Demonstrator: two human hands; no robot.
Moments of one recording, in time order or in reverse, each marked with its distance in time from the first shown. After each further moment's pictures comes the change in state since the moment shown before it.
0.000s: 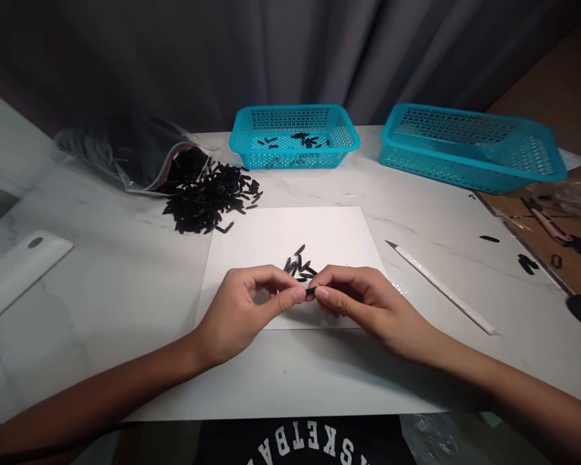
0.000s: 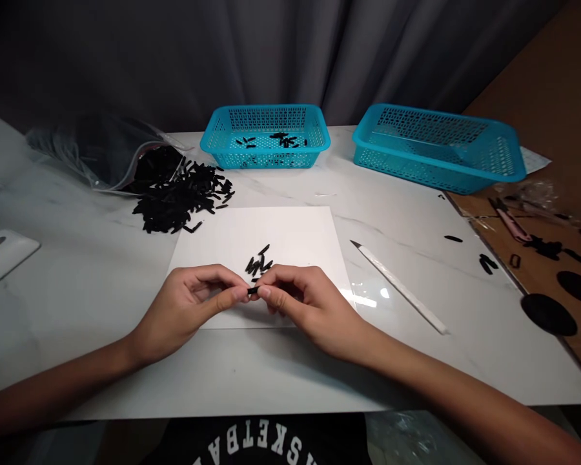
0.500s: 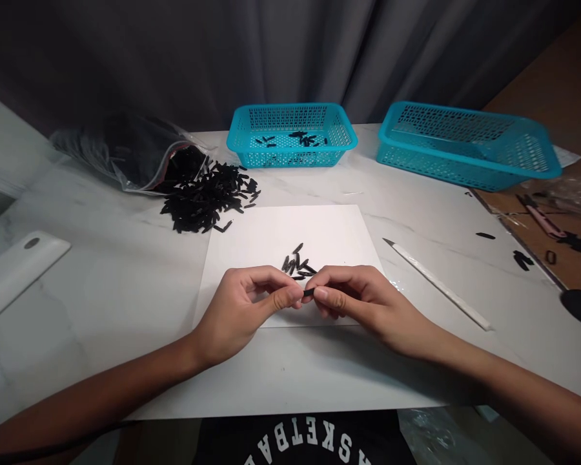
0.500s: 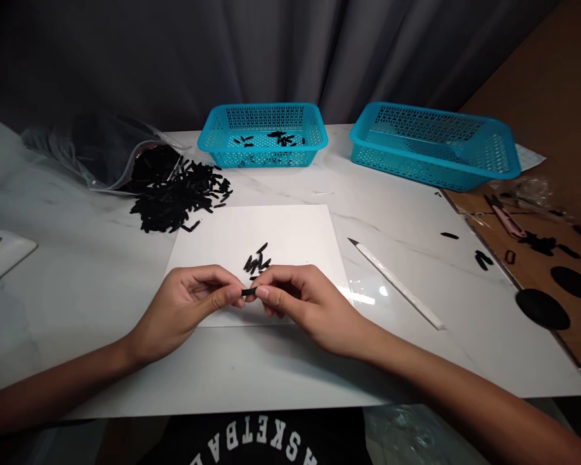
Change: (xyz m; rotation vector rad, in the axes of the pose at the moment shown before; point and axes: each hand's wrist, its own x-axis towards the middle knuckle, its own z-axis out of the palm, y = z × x) left_hand -0.002 0.001 0.000 -0.149 -0.043 -0.010; right_hand -0.001 0.000 -0.001 0.088 -0.049 0.006
